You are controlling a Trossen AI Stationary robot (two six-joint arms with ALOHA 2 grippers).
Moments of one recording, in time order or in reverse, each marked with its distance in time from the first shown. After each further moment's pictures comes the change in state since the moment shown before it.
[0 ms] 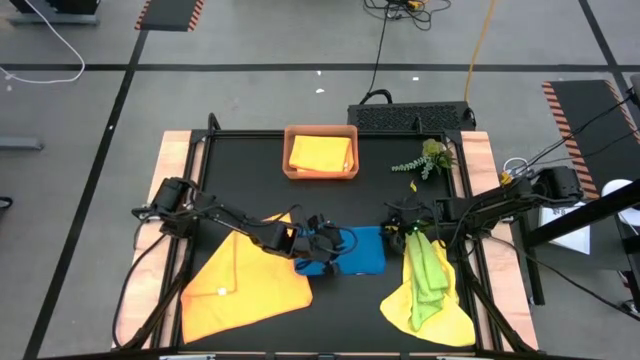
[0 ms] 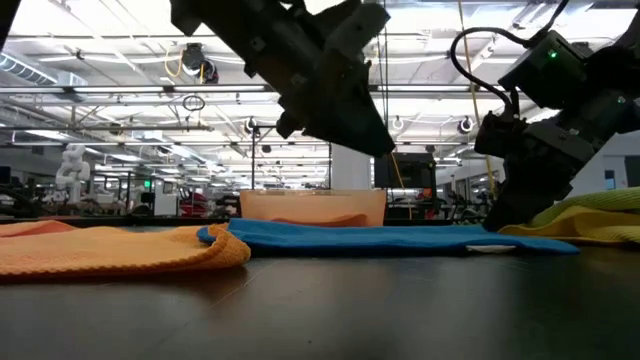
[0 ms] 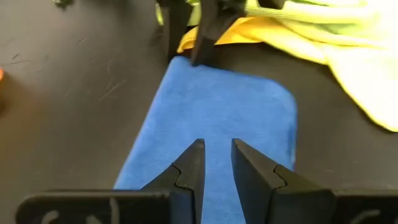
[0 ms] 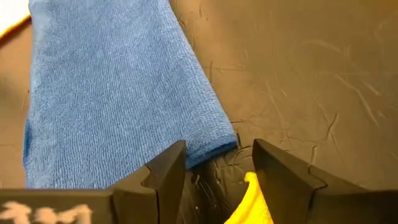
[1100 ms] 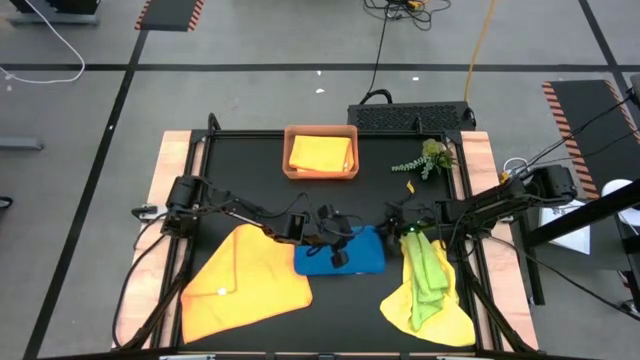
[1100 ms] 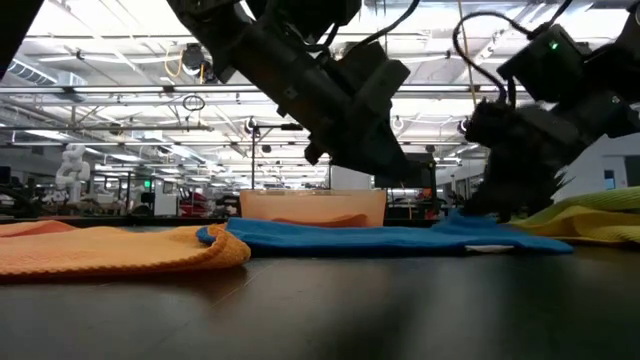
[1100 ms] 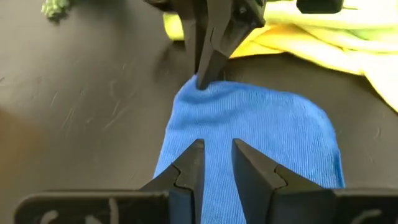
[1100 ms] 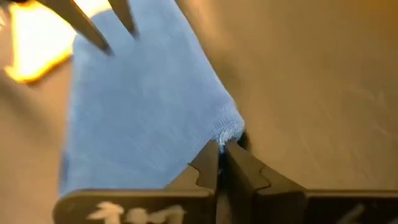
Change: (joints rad) left arm 0.102 0.092 0.000 0.167 0.102 0.129; right arm 0.021 0.066 0.000 0.206 -0.002 0.012
